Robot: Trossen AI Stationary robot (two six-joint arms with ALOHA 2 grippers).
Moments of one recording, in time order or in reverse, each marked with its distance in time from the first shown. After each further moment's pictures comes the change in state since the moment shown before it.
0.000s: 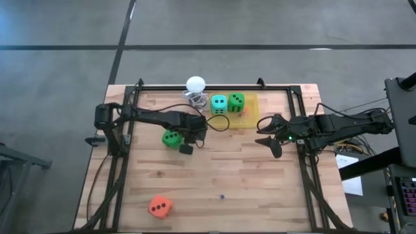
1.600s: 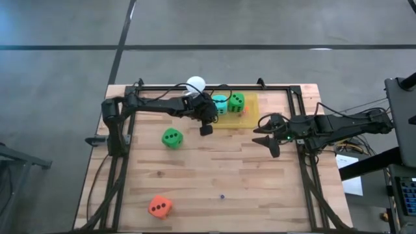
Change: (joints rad) left arm 0.182 0.088 0.094 0.390 0.095 -0.157; right arm 0.000 0.026 0.000 0.110 -0.002 -0.012
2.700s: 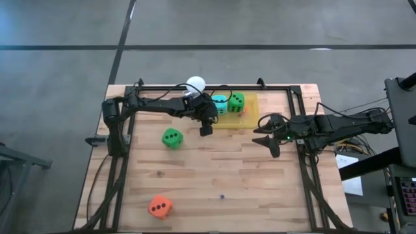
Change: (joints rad) left arm 0.000 0.003 0.000 -0.003 0.006 0.000; right arm 0.000 0.001 0.000 0.000 -0.003 0.000
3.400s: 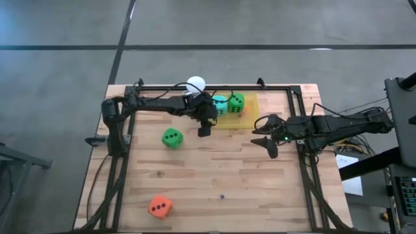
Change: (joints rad) left arm 0.001 -0.005 0.029 -0.064 0.082 0.083; right arm 0.000 0.032 0.000 0.000 0.000 0.008
